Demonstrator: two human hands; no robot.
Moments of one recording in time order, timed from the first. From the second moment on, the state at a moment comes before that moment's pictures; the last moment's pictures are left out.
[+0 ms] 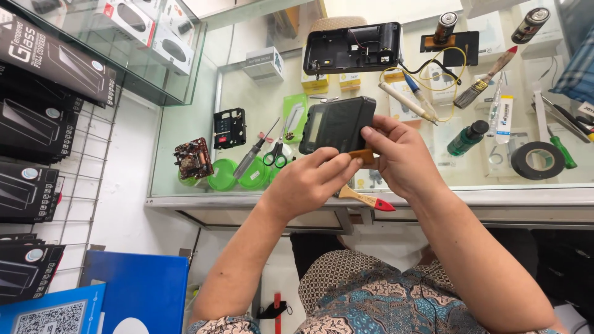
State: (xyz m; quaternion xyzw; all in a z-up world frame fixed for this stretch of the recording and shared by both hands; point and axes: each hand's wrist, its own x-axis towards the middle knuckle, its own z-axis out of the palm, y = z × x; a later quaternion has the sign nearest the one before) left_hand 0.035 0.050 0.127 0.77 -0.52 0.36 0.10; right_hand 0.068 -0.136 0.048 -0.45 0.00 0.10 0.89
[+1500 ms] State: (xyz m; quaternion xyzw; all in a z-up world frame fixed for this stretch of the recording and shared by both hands) left_hand 0.159 0.012 0.002 0.86 -0.22 0.37 0.26; right_hand -0.013 -0.205 -0.047 -0.76 -0.27 -0.16 0.57
